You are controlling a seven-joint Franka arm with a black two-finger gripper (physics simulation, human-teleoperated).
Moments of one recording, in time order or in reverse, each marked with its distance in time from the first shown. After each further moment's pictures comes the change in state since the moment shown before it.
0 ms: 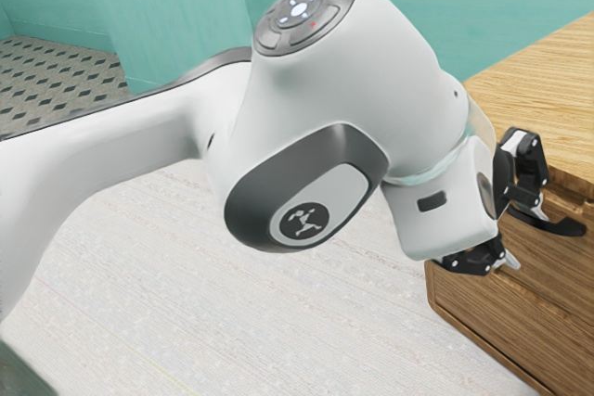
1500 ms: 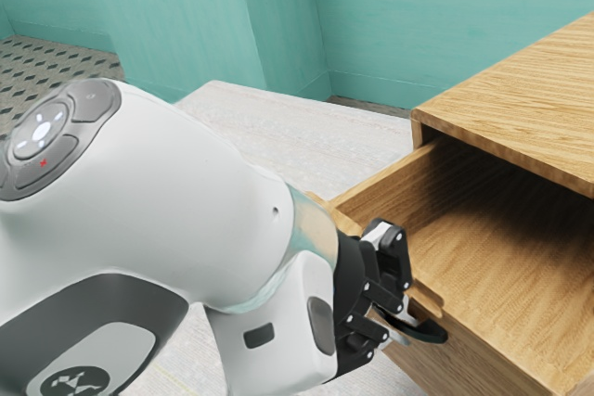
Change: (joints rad) arm 0.026 -0.494 -0.037 -0.451 -0.137 -0.021 -0.104
